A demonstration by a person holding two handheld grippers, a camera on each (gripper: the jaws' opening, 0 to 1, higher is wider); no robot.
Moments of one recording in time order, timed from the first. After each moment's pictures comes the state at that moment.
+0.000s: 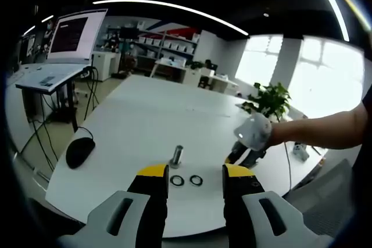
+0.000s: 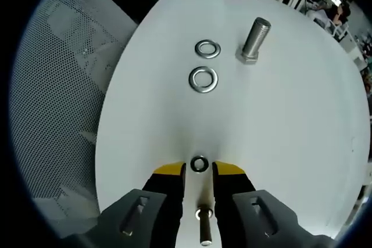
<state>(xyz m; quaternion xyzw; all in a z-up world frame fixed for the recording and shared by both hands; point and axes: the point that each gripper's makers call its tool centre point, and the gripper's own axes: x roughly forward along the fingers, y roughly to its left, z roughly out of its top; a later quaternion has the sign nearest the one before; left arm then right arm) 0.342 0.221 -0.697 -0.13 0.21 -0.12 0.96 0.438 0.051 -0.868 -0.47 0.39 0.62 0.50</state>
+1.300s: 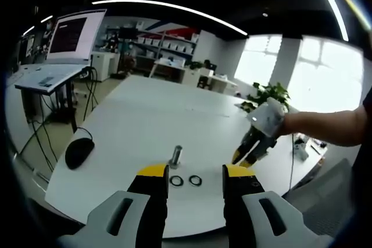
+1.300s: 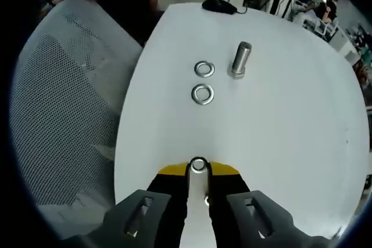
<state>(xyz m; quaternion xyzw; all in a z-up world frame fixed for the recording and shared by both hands) 0.342 0.220 -0.696 -0.13 0.21 -0.12 0.96 0.431 0.044 -0.821 -0.42 0.38 0.63 0.53</state>
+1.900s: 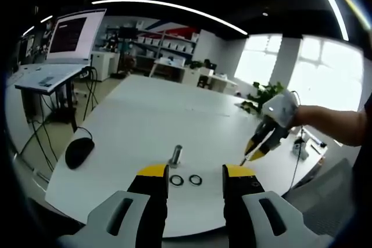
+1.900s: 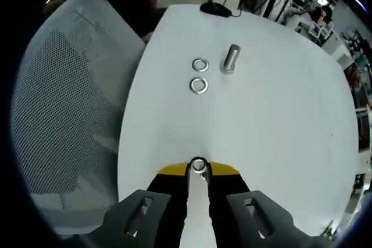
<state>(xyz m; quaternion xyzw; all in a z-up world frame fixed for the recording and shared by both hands) 0.342 0.220 -0.697 -0.13 0.21 -0.12 0.96 0.439 0.011 -0.793 -0.46 0.37 0.60 0.55</state>
